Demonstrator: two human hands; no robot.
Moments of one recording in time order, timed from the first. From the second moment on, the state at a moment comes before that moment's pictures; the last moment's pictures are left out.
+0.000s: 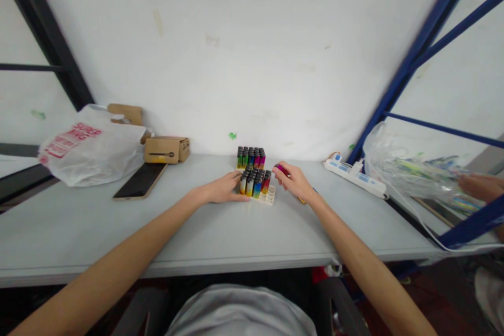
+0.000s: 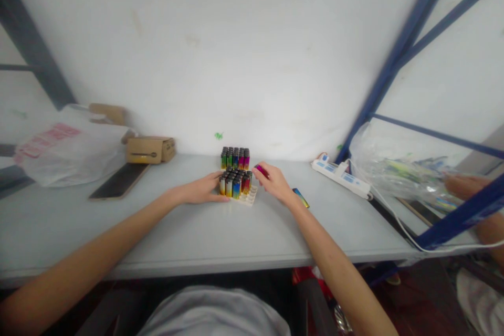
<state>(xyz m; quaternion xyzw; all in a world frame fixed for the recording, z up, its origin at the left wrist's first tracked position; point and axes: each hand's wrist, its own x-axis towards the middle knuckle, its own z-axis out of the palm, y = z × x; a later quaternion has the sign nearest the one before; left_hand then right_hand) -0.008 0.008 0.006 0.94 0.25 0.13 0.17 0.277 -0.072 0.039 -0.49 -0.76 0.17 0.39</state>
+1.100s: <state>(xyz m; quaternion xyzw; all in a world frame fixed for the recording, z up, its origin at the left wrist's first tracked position) -0.008 0.009 0.006 0.95 0.24 0.14 0.17 0.290 -0.069 0.043 -0.52 -0.80 0.09 0.29</state>
